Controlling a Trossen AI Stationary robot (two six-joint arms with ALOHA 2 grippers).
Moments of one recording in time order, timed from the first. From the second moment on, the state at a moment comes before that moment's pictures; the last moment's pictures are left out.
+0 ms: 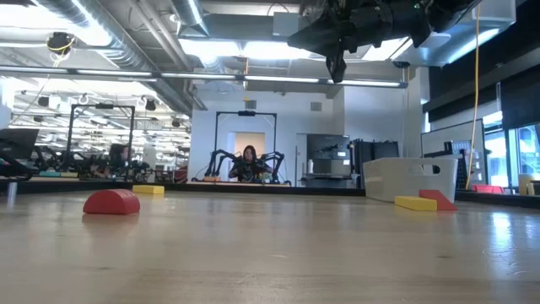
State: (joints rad) left arm -0.93 1.52 0.98 -0.81 -0.09 -1.11; right arm -0.17 1.36 0.84 0.32 -0.19 0.39
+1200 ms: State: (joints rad) left arm -0.05 0.82 0.59 0.15 -0.25 -0.46; right arm -0.11 1.36 0.84 0.33 -0.26 0.42
